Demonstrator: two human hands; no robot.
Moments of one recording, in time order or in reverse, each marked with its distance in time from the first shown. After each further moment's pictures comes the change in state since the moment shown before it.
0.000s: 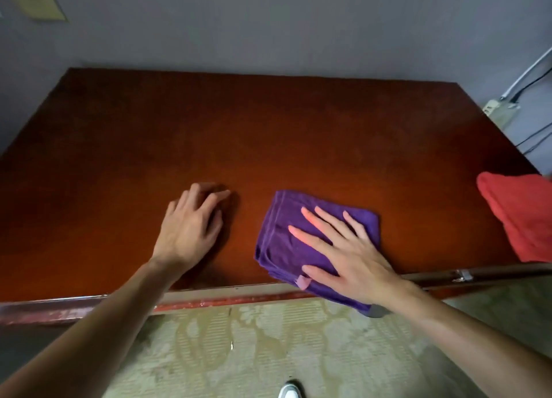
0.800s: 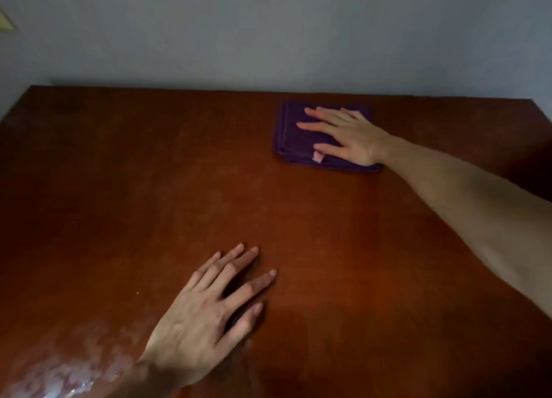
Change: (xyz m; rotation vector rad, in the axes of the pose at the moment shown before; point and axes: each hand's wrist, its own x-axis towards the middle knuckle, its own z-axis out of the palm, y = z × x) left_hand 0.071 0.044 0.027 0.010 -0.266 0.232; right_hand 0.317 0.267 -0.058 -0.056 -0.100 -0.128
